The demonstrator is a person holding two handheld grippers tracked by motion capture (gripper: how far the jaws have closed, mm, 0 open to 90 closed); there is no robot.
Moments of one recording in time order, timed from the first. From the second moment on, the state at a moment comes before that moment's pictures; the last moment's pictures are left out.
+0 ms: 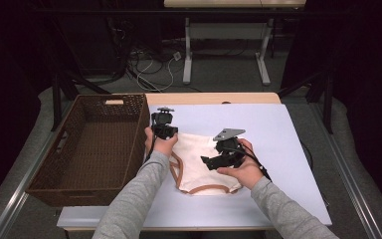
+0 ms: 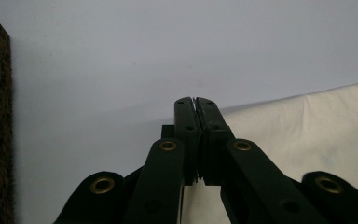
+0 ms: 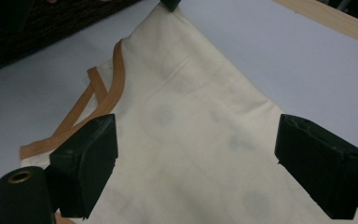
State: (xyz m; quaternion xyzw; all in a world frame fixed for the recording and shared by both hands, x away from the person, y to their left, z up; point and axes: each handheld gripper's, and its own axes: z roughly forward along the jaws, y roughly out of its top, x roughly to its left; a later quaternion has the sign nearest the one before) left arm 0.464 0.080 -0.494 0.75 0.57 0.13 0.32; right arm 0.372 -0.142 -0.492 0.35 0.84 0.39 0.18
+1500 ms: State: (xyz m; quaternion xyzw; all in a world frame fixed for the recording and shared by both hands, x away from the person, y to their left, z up) left arm 0.463 0.084 -0.496 0.75 0.57 0.13 0.31; right arm 0.310 -0.066 -0.539 0.21 0.90 0.35 0.11
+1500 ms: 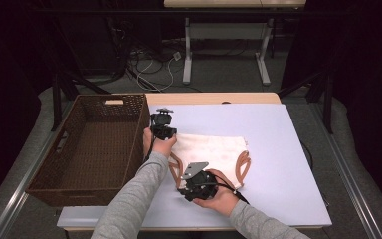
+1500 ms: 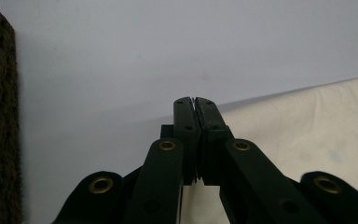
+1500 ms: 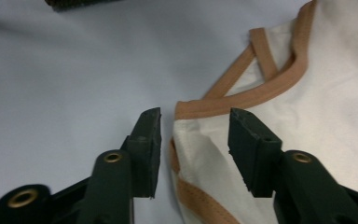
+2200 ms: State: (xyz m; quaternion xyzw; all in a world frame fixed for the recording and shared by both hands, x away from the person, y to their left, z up) left arm 0.461 0.084 -0.494 0.75 0.57 0.13 0.31; right arm 0.308 -0.059 -0.552 0.24 0.91 0.33 0.09
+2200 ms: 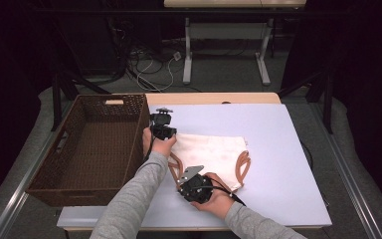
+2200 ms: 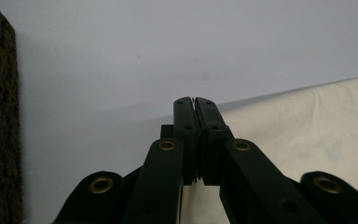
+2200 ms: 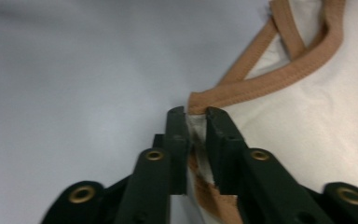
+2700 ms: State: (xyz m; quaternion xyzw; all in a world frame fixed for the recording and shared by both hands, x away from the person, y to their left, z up) left arm 0.454 0.084 -0.485 0.75 0.57 0.13 0.31; right arm 0.304 -0.059 -0.549 0.26 0.90 0.34 0.10
